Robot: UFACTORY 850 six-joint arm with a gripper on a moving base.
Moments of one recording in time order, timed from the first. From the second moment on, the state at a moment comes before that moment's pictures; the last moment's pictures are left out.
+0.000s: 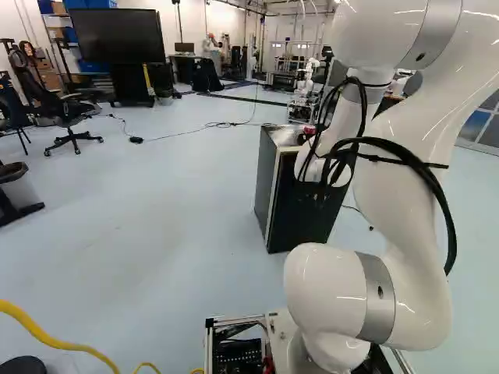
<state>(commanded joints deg) -21.8 -22.1 -35.9 -10.8 50.0 0.0</state>
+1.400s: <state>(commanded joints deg) -21.8 -22.2 -36.0 -10.8 50.0 0.0</state>
